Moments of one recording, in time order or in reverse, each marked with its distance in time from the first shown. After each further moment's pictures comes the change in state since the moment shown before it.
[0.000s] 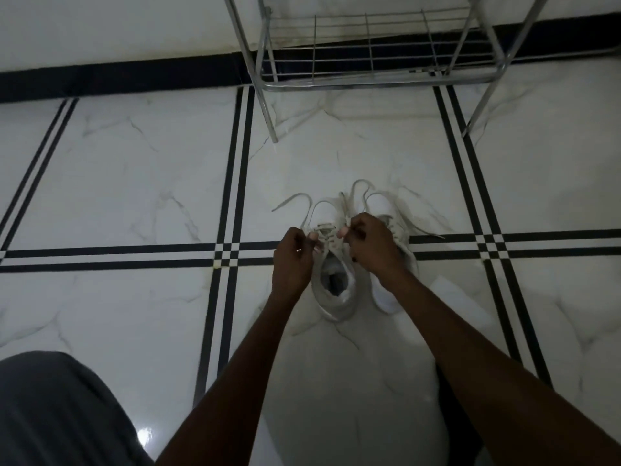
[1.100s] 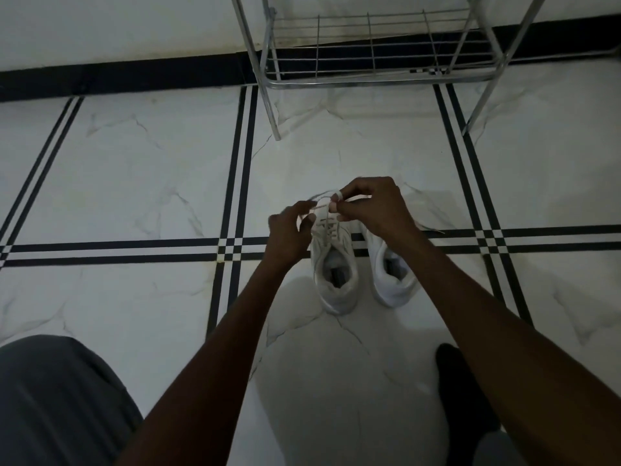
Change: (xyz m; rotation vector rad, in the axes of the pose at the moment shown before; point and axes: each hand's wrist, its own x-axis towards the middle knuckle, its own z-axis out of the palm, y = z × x) left_hand 0.031 0.022 -0.022 0.290 -0.147 0.251; right_hand 0.013 -0.045 -0.028 0.197 -0.093 -0.313
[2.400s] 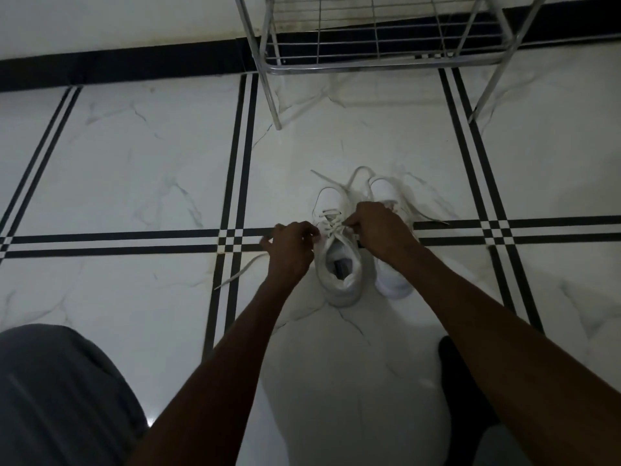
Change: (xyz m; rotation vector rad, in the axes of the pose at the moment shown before) left_hand -0.027 -0.028 0.027 0.289 -0.057 -0.171; right_hand -0.007 0.059 0.006 -0.924 -0.291 -0.012
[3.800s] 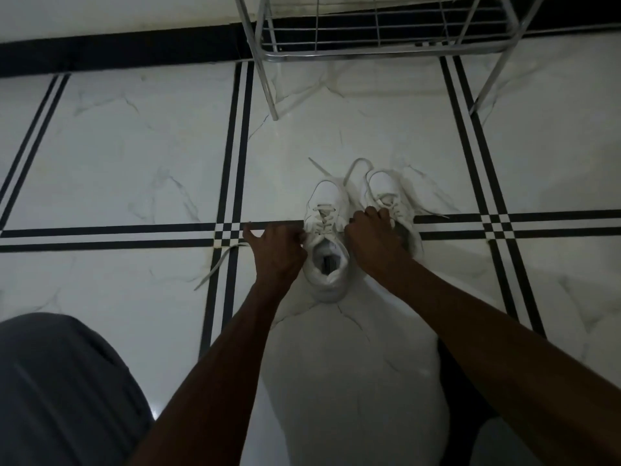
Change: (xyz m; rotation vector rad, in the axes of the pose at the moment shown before) left_hand -0.015 -0.007 -0.004 0.301 0.168 0.052; right_hand -0.029 -0.018 0.023 -0.515 0.031 -0.030
